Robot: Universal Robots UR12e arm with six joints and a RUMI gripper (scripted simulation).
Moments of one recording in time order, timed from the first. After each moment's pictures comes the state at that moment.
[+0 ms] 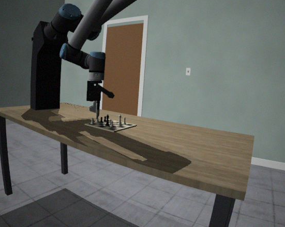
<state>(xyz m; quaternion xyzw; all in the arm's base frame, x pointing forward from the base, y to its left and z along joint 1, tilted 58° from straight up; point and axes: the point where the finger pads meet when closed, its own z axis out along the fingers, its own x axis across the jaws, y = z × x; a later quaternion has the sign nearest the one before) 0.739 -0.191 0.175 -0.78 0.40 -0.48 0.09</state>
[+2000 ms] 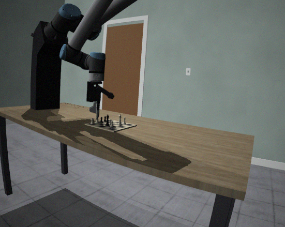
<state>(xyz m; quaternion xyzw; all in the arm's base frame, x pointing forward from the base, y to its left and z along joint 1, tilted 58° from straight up) 0.742 -0.192 0.173 -0.78 0.40 -0.48 0.09</state>
